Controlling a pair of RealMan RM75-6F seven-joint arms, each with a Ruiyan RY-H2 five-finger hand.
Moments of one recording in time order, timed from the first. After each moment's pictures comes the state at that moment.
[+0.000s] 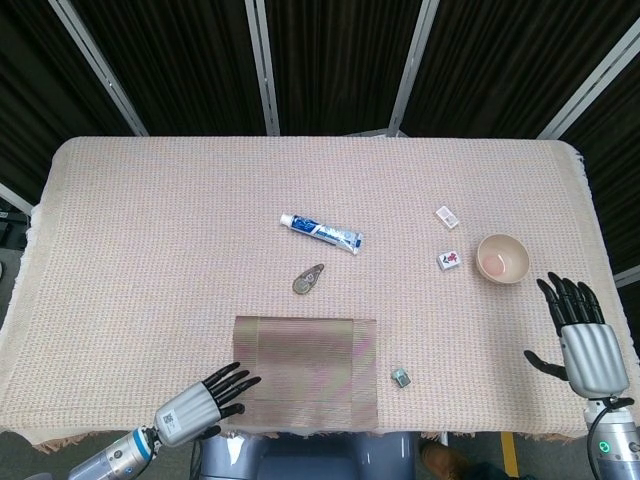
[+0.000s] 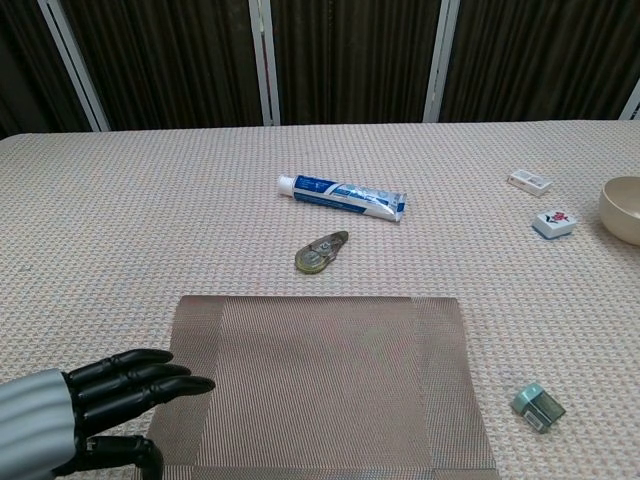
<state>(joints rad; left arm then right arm) -0.32 -1.64 0.23 -1.13 2.13 1.35 -0.02 0.12 -1.15 0.05 -1.58 -1.54 1.53 -0.02</state>
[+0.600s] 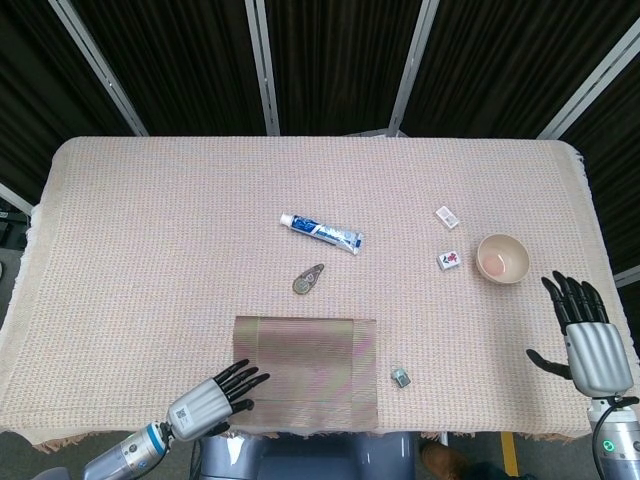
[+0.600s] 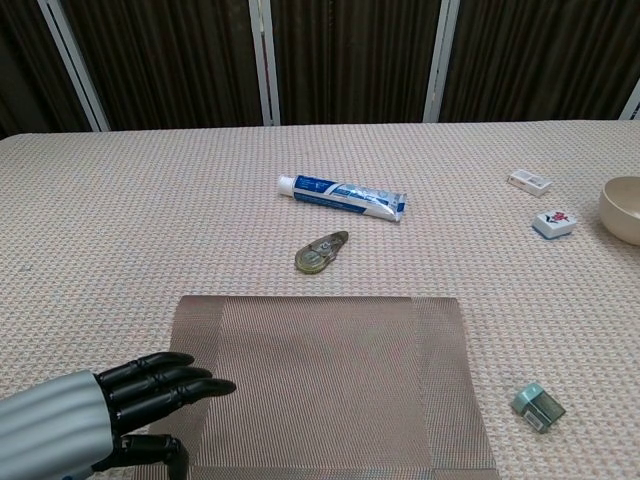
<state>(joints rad) -0.34 -1.68 0.24 -1.12 2.09 1.32 0.01 0.11 -1.14 0.06 -1.58 -1.53 1.52 0.01</state>
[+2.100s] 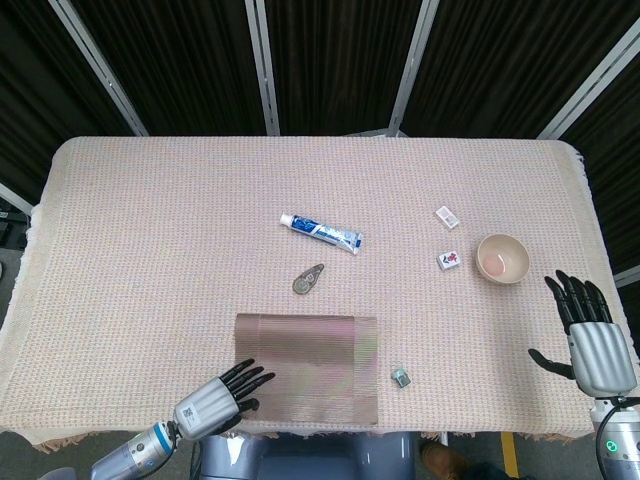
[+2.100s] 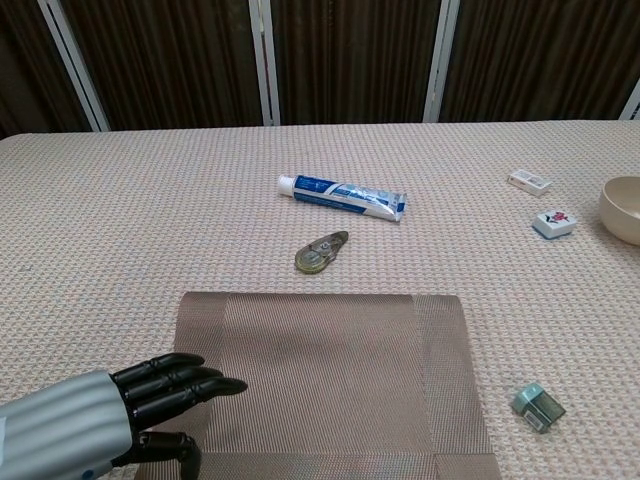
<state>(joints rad) -0.38 -1.69 0.27 -1.17 2.00 1.29 0.04 0.11 -1.13 0.07 -1.59 -1.54 1.52 0.03</state>
